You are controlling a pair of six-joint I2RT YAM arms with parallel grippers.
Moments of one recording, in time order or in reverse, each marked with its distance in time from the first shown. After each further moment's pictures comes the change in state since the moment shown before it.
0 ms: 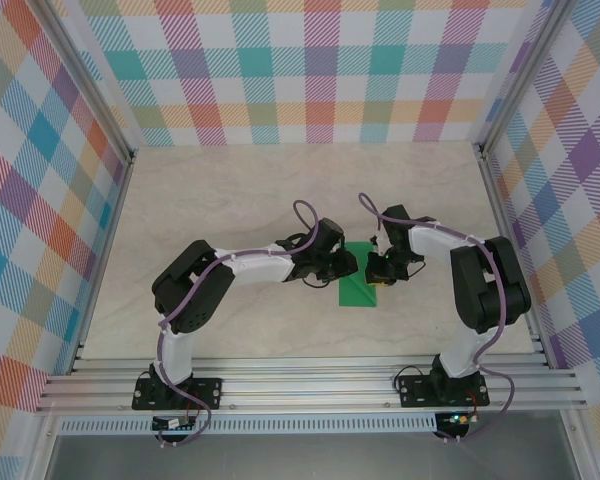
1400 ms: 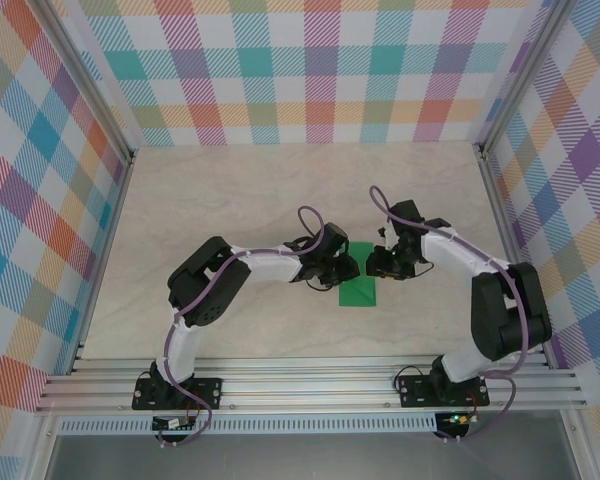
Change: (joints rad) left arm 0.000 0.109 0.034 0.025 0.034 -0.049; right arm 0.000 -0.212 -0.045 -0.009 0.047 0.071
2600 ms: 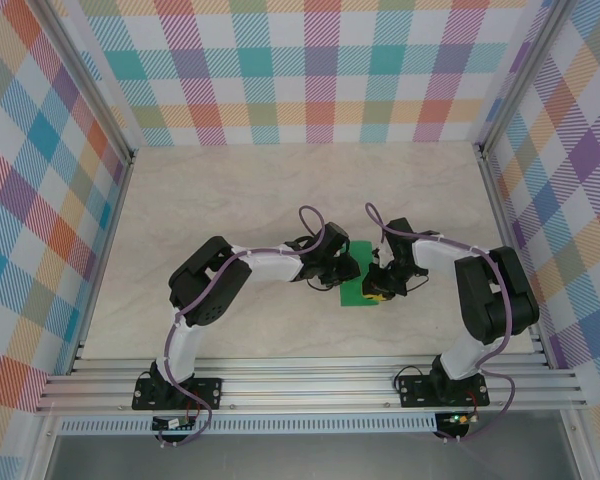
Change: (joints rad) left arm 0.000 0.008 0.014 -0.014 0.005 0.000; right arm 0.003 0.134 -0.098 0.070 -0.167 0.034
